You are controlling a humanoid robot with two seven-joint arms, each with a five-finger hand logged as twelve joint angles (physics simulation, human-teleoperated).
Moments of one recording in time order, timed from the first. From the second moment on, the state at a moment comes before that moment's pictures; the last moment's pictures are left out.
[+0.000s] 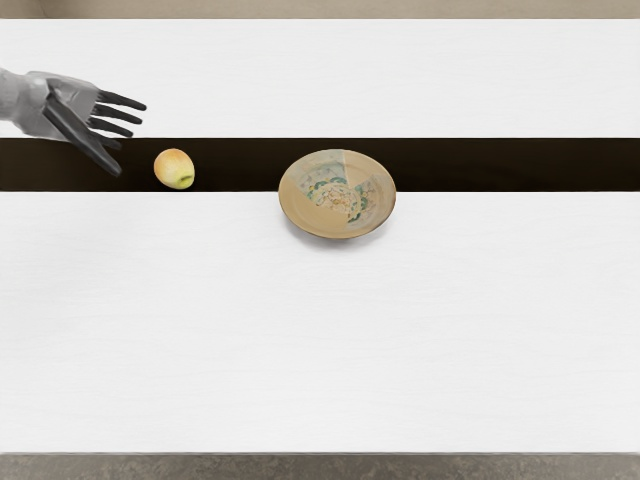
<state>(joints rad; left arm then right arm) -1.31 0.69 -0.30 -0.79 0.21 -0.61 0.61 -0.02 0.00 -0.09 0.24 0.07 0.11 -0.05</state>
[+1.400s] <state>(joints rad) -1.38 0.12 0.26 -0.67 1.05 -0.05 0.60 -0.02 0.00 -0.09 0.24 0.07 0.11 -0.05</state>
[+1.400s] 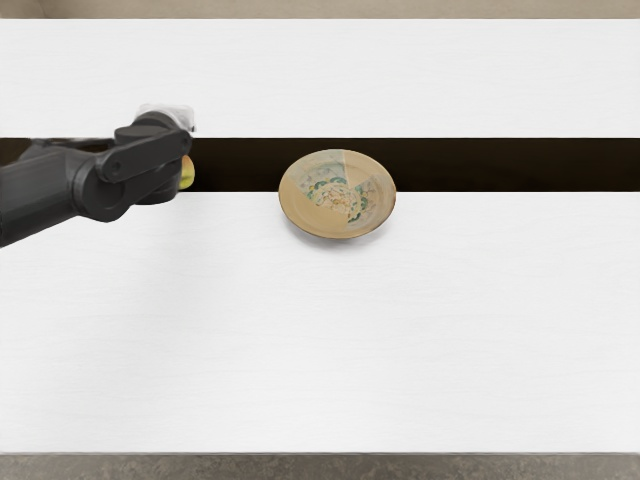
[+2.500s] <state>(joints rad) -1.28 0.03 0.36 -0.50 1.05 0.02 0.47 -0.02 0.00 -0.09 0.24 0.07 0.11 -0.05</state>
